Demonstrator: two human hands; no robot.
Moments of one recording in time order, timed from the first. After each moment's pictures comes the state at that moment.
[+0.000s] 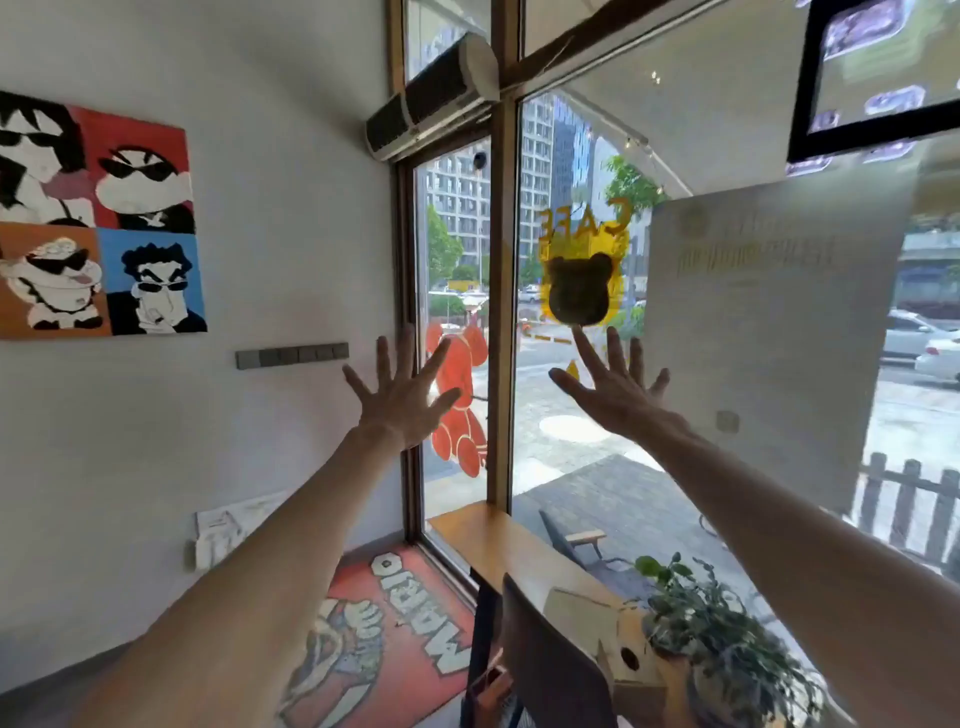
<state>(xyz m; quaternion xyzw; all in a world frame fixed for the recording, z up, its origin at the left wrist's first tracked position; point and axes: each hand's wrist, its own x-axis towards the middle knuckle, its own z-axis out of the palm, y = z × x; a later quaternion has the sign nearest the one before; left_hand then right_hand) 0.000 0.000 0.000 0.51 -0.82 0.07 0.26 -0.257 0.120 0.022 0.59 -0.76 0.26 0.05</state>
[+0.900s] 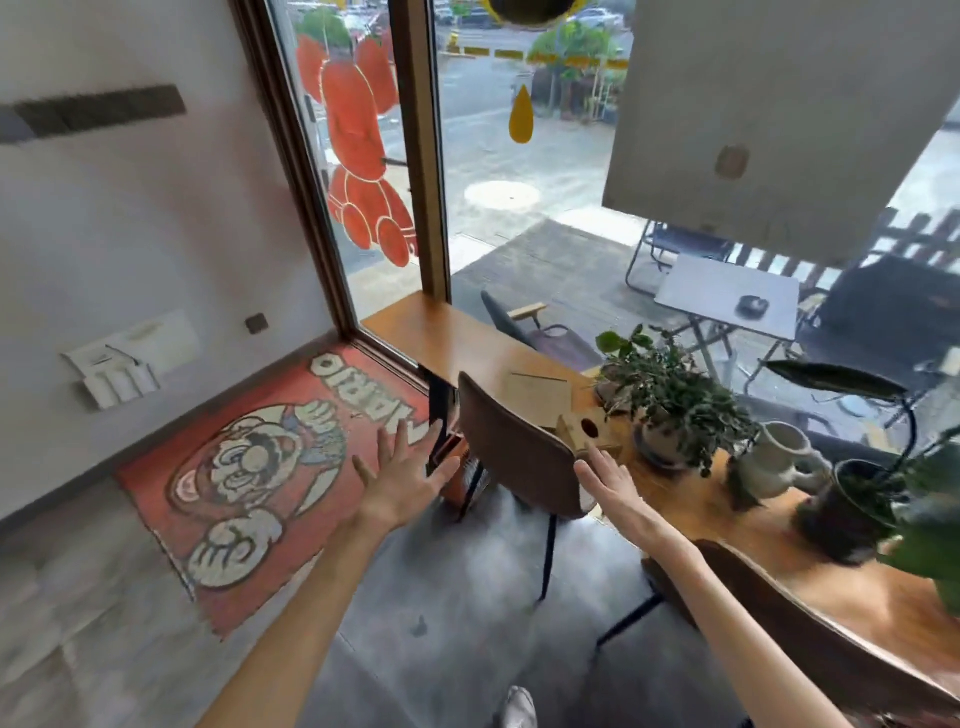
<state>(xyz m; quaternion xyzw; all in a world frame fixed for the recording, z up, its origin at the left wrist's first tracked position) -0.041 -0.056 -0.347 0.48 -0.84 -0.27 -0.01 -0.293 0.131 -0.373 0.39 -0.79 0.30 -0.37</state>
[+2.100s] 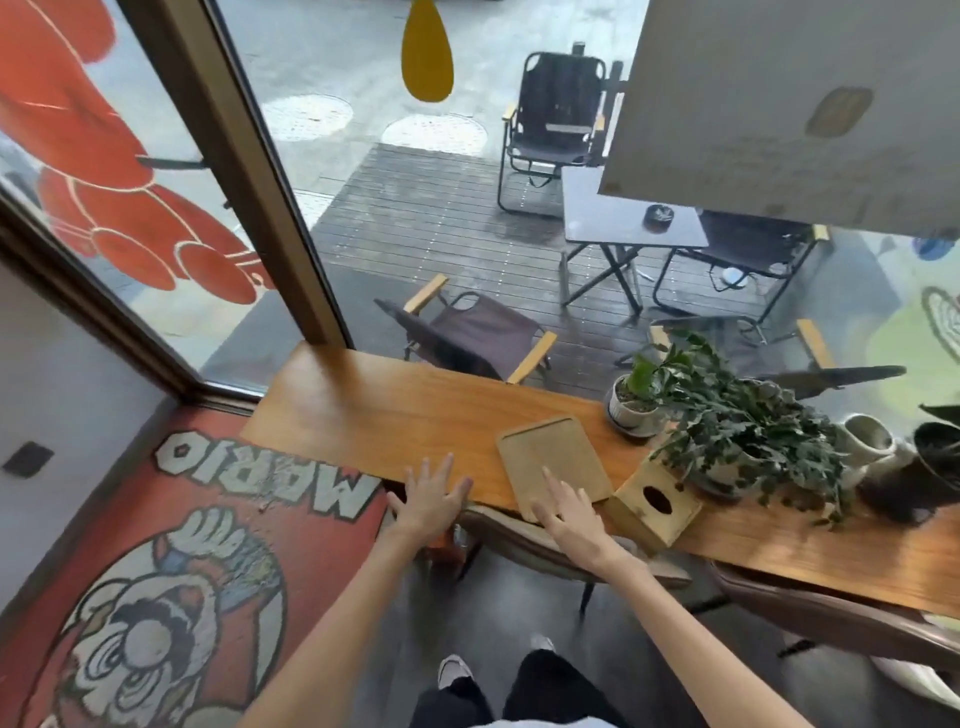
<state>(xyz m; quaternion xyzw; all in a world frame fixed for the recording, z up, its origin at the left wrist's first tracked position) -0.278 -0.483 -0.474 0.32 -0.85 -0.34 -0.24 -0.363 -0.257 -0.475 0.17 -0.86 0.27 -0.39</state>
